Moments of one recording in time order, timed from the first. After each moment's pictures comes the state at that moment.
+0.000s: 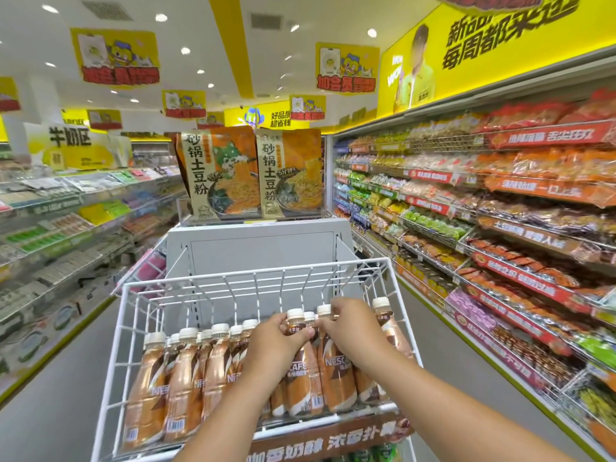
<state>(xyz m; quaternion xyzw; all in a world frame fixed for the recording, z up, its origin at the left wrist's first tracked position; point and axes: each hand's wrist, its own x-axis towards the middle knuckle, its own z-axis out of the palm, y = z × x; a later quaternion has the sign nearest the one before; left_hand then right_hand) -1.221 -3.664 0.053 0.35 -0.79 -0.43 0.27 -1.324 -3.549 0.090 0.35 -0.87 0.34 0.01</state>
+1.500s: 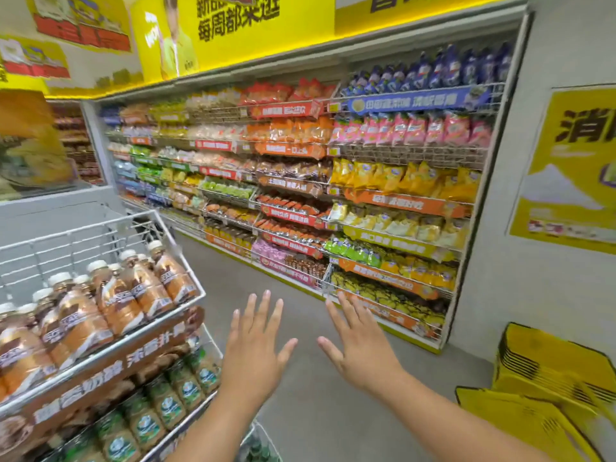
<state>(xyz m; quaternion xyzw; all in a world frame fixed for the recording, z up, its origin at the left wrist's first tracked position) -1.161 -3.354 -0.025 -0.10 -0.97 -0.02 0.23 -1.170 -3.129 -0.027 0.14 -0.98 0.08 0.13</state>
